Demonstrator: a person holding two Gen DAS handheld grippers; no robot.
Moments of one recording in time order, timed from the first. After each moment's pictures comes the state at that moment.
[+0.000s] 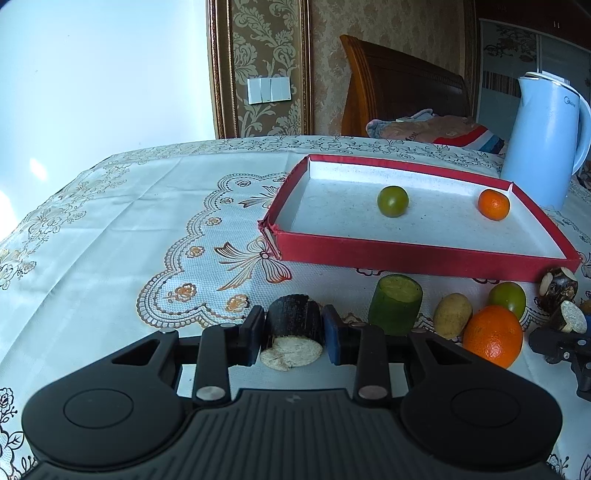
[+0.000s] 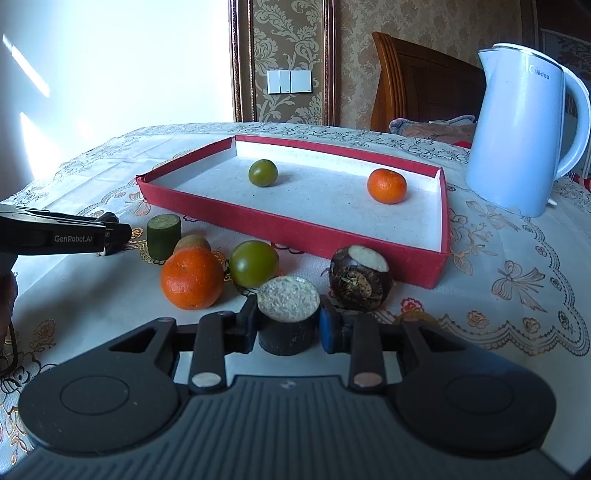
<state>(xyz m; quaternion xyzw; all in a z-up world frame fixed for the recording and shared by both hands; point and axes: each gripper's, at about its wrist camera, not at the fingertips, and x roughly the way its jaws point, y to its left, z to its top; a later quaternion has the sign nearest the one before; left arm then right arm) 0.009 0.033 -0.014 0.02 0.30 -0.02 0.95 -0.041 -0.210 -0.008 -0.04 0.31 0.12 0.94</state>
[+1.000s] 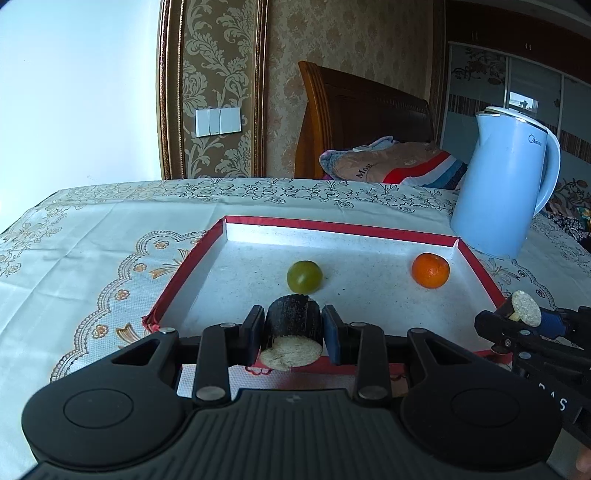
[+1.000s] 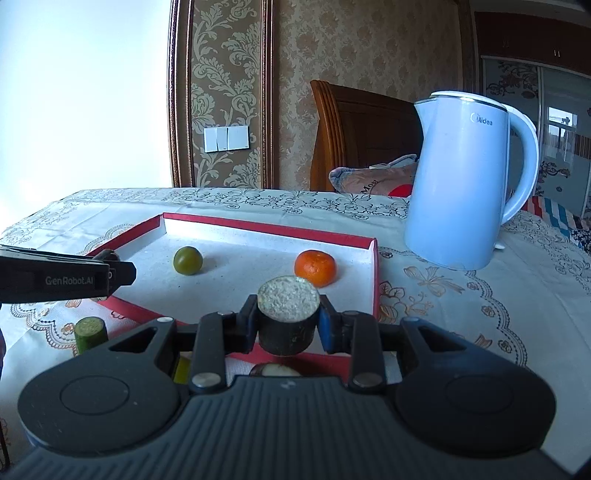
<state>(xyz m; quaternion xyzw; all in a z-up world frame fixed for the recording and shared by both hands) 0.054 -0.035 0.021 0.01 0.27 -0.08 0.96 0.001 -0.231 0.024 -0.02 0.23 0.02 0.97</state>
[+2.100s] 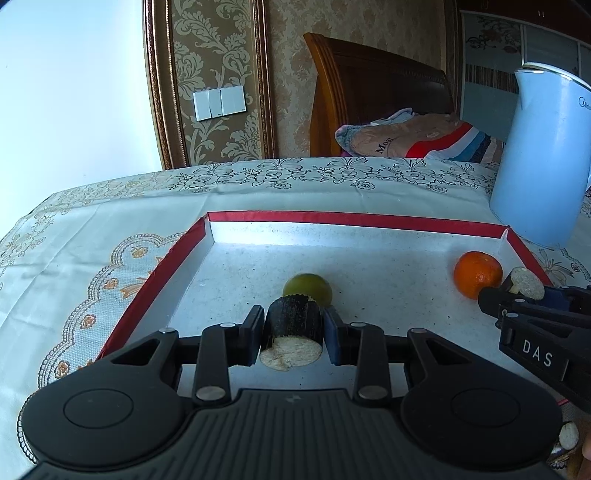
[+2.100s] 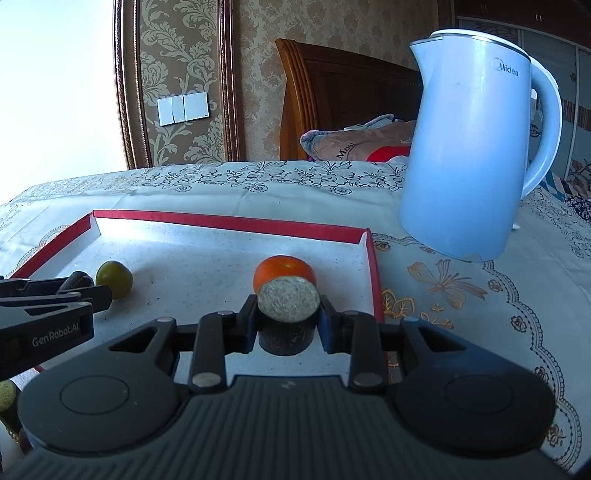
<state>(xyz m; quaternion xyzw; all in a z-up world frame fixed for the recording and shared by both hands) 0.121 -0.065 -0.003 0.04 0.30 -0.04 0.95 0.100 -0.242 -0.001 0.00 0.29 -0.03 0.96</state>
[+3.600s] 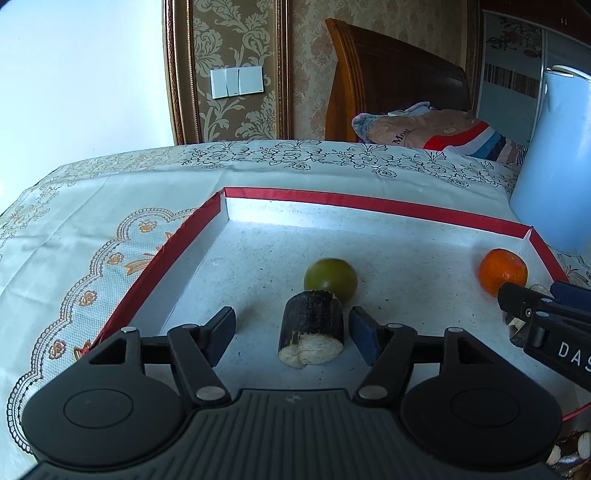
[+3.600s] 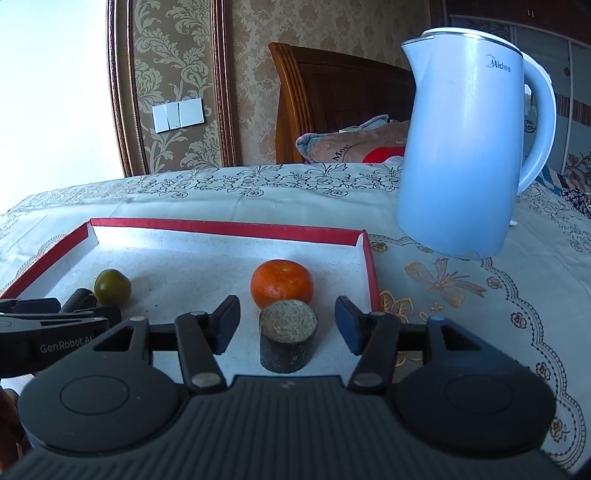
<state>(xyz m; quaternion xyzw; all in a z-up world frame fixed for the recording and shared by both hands) 0.132 -0.053 -0.012 0.01 0.33 -0.02 0.94 0.097 -0.243 0.002 0.01 0.28 -0.03 0.96</state>
